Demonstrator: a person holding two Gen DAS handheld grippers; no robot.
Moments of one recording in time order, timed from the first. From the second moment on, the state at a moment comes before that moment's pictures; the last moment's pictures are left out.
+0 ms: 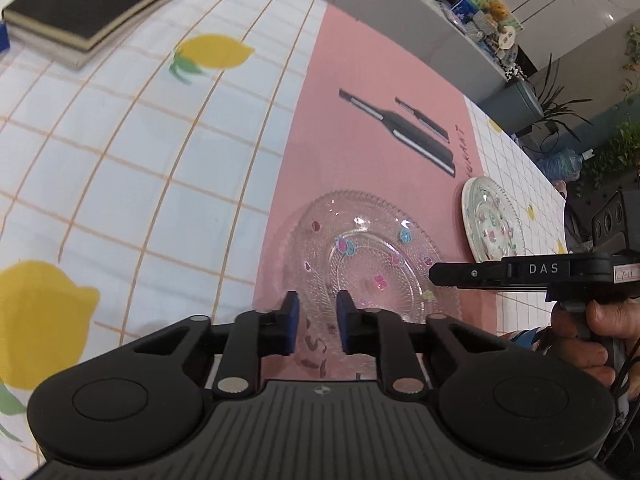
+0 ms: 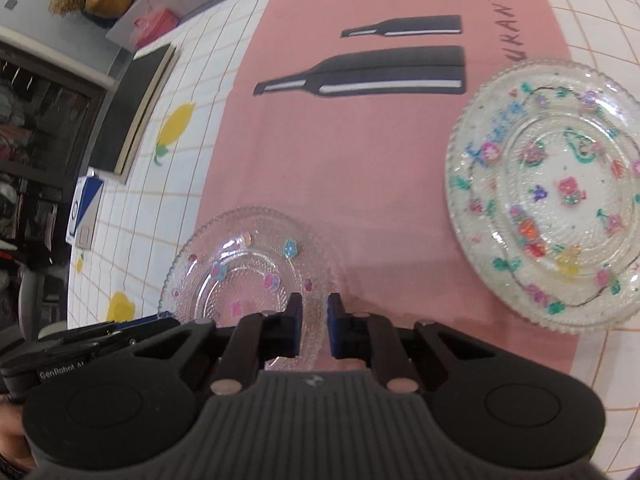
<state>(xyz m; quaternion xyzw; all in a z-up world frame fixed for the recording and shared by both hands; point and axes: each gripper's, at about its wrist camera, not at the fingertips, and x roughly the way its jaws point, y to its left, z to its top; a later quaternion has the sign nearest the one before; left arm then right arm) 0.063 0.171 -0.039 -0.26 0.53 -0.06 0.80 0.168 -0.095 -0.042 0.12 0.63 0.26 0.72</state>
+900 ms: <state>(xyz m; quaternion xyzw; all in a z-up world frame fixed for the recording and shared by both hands) 0.094 0.125 -0.011 -0.21 0.49 -0.08 0.84 0.186 -0.150 -0.020 0.19 0.58 0.24 0.75</state>
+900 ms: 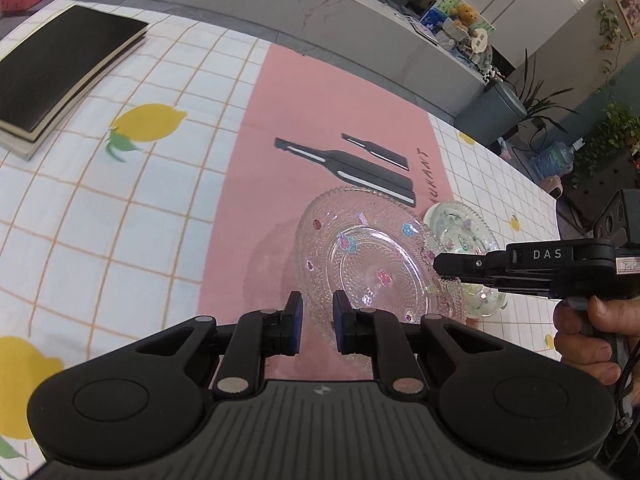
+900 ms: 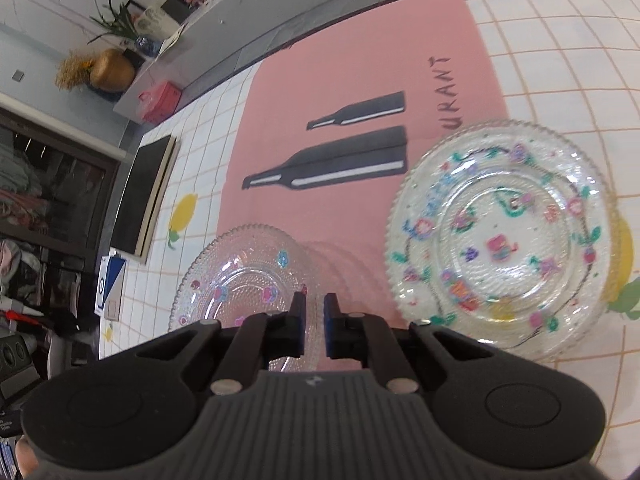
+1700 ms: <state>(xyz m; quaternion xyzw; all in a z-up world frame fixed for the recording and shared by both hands) 0.124 0.071 0.009 -0.20 0.47 -0.10 0.85 0.197 -0.212 0.011 0.22 0.53 0.21 0.79</state>
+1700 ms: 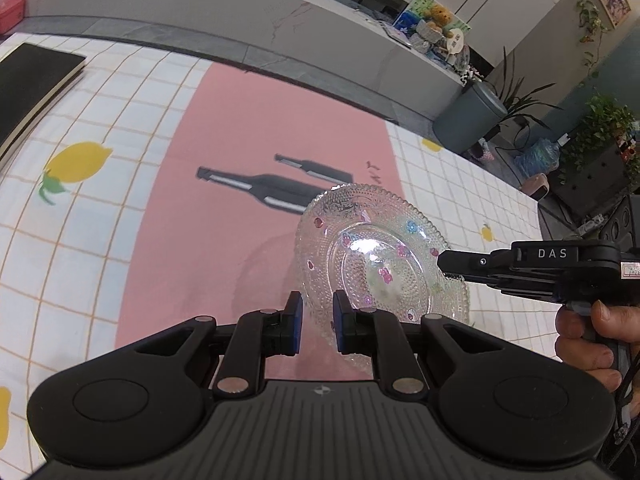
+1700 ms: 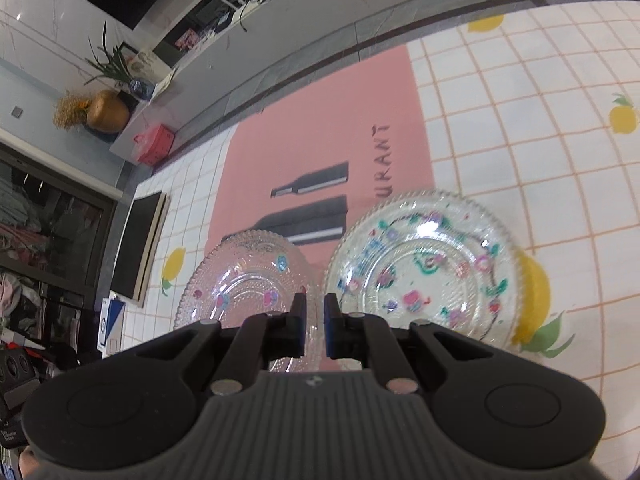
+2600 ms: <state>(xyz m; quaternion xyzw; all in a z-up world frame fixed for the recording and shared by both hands) 0.179 0.001 -0.014 -0.19 0.49 -0.15 0.84 0.203 -0.287 0.005 0.23 0.52 0.13 0.81</state>
